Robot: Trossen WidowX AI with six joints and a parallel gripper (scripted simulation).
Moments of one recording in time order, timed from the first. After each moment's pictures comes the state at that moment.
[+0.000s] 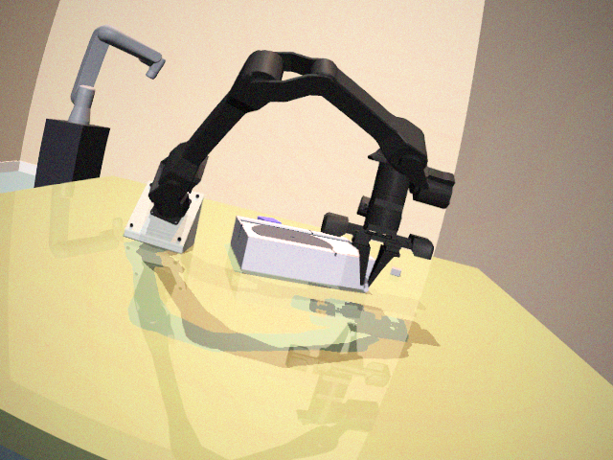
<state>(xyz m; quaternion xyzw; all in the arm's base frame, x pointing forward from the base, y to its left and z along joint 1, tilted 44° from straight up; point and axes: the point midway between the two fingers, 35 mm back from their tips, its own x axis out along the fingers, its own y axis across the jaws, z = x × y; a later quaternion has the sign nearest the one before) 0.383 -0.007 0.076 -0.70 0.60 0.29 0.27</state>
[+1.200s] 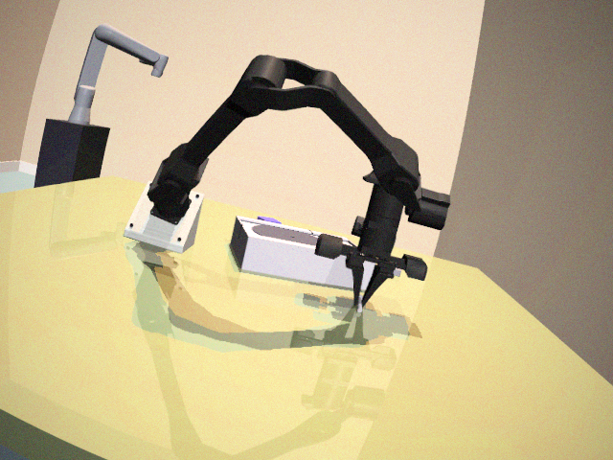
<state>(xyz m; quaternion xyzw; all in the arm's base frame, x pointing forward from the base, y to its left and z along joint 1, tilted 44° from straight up) 0.386 -0.032 0.049 -0.70 0.60 0.29 0.27</state>
